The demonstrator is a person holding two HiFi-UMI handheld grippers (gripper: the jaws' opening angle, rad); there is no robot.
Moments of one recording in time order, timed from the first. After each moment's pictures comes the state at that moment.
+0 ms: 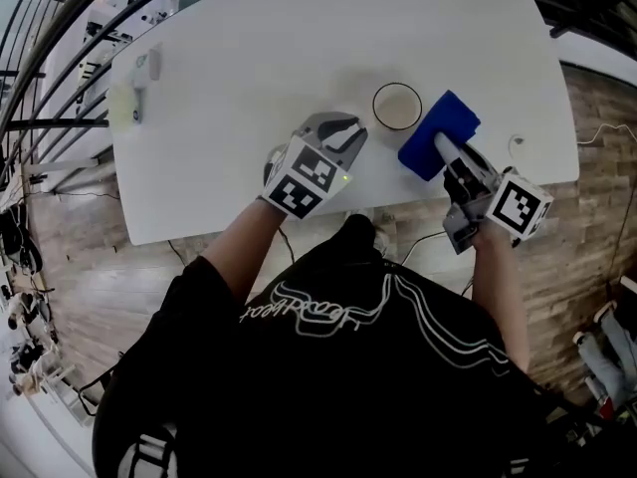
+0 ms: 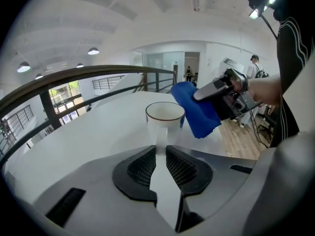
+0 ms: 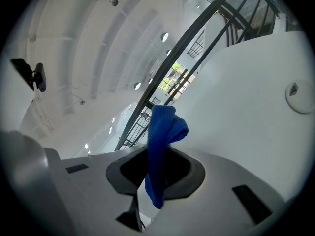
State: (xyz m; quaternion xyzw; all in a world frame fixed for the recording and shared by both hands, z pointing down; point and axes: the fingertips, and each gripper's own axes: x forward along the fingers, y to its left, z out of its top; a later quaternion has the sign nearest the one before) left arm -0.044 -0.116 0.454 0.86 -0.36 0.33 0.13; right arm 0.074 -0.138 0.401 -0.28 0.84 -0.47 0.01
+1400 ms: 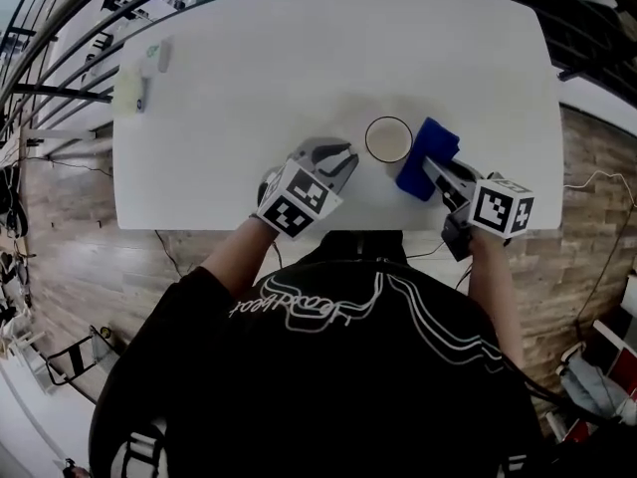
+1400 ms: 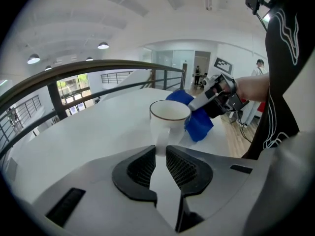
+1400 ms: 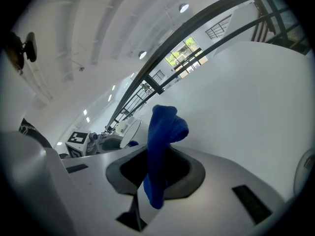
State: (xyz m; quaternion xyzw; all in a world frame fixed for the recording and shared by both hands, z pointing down) left arm -0.039 -0.118 0.458 0.84 -0.40 0.34 0.17; right arm 0.082 -0.167 0.444 -0.21 0.85 -0.44 -0.17
